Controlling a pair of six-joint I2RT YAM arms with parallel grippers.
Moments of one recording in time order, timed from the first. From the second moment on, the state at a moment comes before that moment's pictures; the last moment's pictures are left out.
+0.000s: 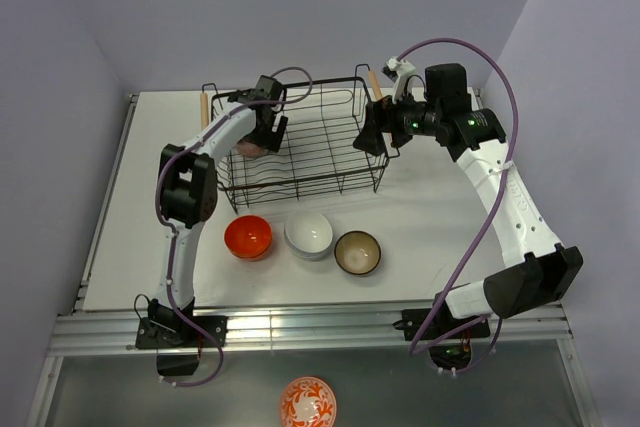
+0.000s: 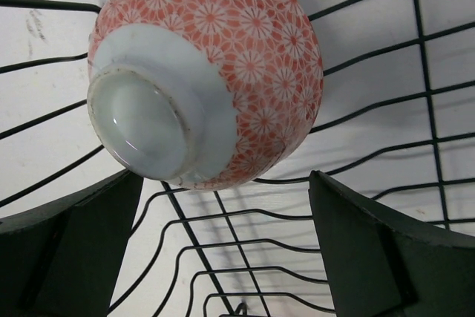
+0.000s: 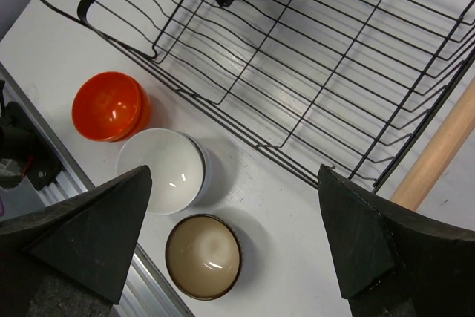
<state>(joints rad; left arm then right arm) -0.40 2.27 2.01 -0.88 -0.33 -0.07 0.25 1.38 1.54 -0.79 -0.57 -0.06</state>
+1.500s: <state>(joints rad) -0.43 1.69 1.78 -0.68 0.27 0.01 0.12 1.37 1.37 -1.23 -0.55 -0.44</state>
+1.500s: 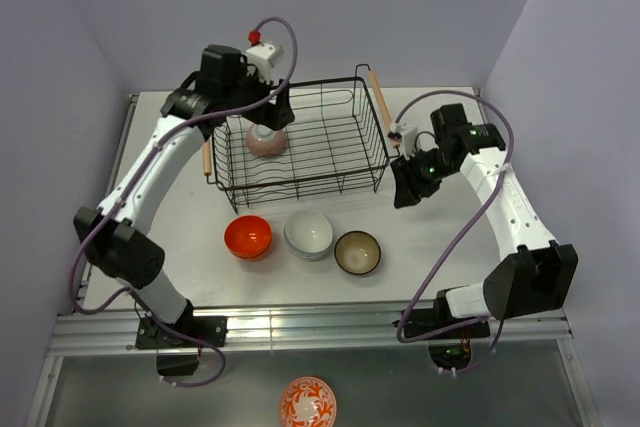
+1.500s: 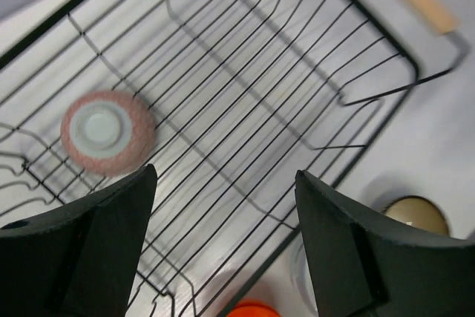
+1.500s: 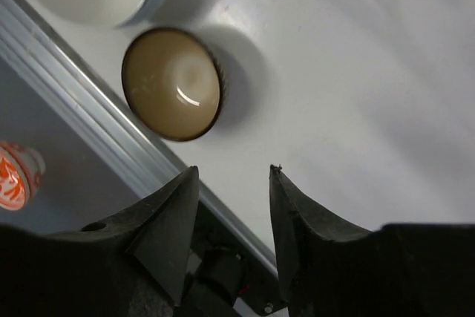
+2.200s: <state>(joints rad) -0.28 1.50 1.69 -0.59 0.51 -0.13 0.56 1.47 1.09 -1.02 -0.21 -0.30</state>
